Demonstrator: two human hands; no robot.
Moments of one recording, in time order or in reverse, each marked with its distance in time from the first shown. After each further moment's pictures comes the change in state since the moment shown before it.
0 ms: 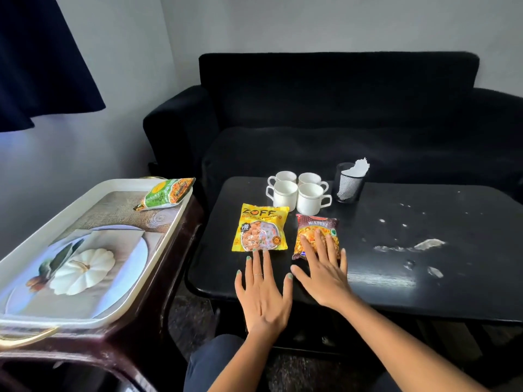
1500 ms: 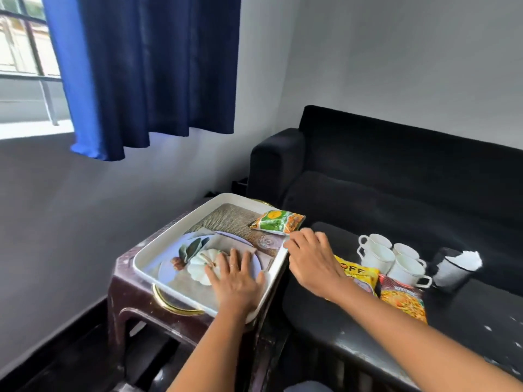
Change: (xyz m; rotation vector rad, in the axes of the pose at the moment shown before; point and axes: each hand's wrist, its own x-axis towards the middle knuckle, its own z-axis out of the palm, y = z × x) left_hand 0.049 -0.164 -0.171 0.180 -0.087 -0.377; right_hand 0.044 -0.238 -0.073 -0.416 0.413 -0.837
